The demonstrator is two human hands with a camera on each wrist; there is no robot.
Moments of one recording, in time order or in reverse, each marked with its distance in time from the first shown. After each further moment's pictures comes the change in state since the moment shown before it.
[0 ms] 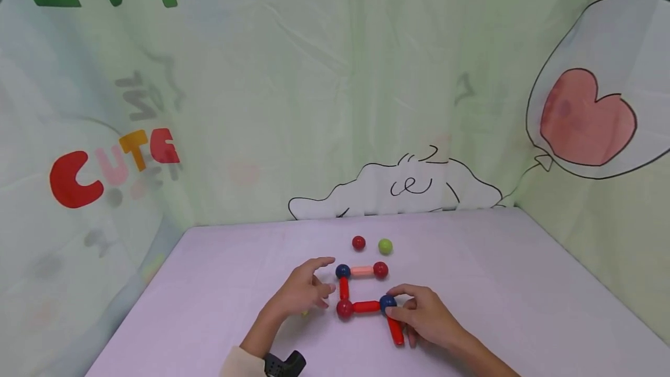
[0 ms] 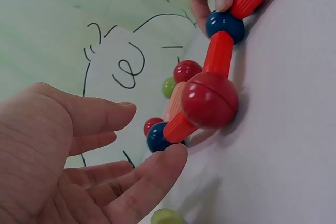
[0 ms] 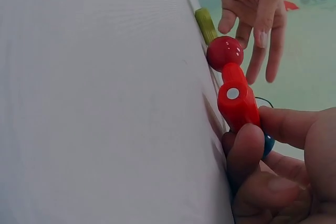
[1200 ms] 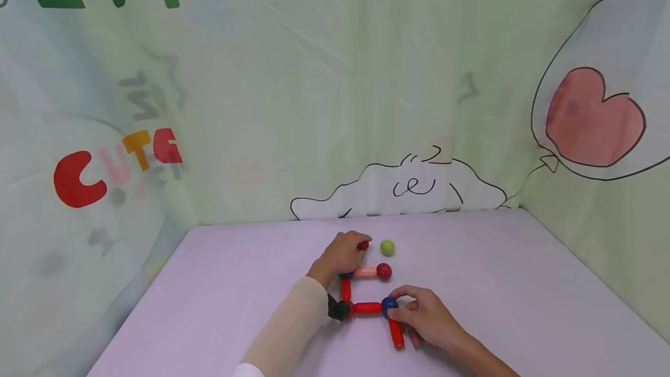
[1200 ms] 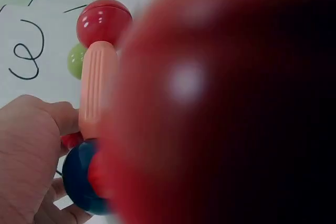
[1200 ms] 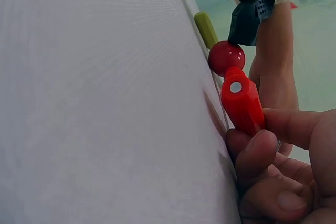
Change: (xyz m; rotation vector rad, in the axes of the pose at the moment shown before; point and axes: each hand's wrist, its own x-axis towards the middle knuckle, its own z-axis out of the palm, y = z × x) left_hand 0.122 0.019 0.043 0.616 0.029 0.077; right_hand 0.005 0.005 -0.003 0.068 -0.040 -0.022
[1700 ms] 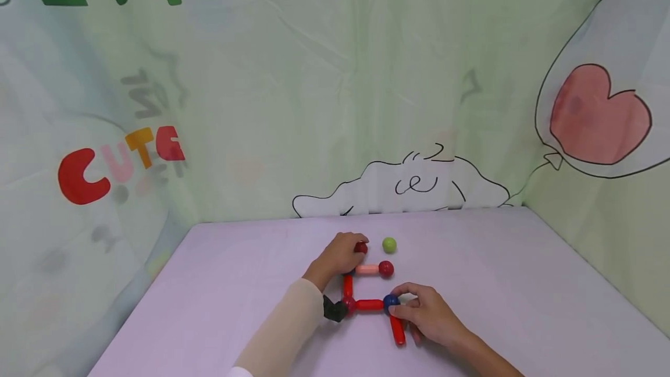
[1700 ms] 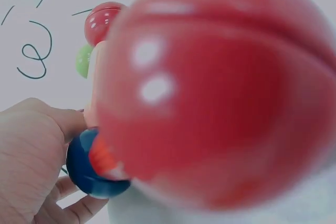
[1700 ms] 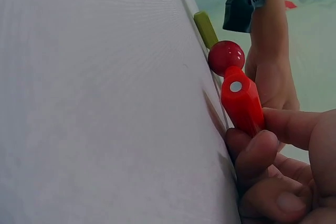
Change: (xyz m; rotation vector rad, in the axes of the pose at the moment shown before) left_hand -0.005 -0.010 -0.001 -0.070 0.000 0.002; right_hand 0.001 -0.001 0.002 0.011 -0.001 0.004
